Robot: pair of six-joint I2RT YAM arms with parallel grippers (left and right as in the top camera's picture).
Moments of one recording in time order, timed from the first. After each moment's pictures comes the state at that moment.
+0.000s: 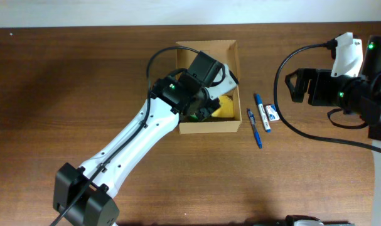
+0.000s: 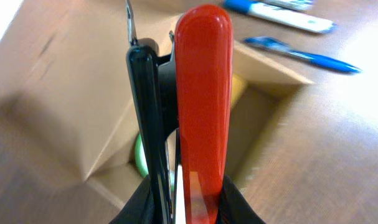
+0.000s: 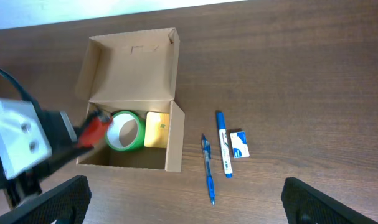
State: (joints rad) left arm -0.66 1.77 1.62 -0.85 0.02 0.43; right arm -0.08 1.35 1.79 -1.29 -0.27 0.03
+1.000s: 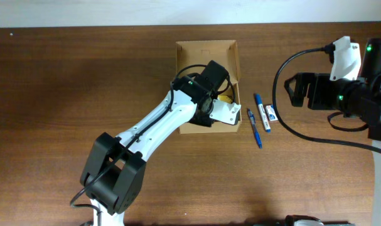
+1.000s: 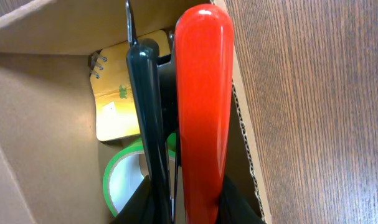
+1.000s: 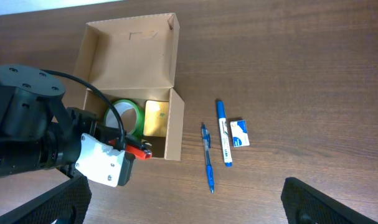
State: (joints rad) left arm -0.66 1.99 1.63 -0.87 0.06 1.18; right arm -0.08 1.35 1.79 -1.34 -0.27 0.01
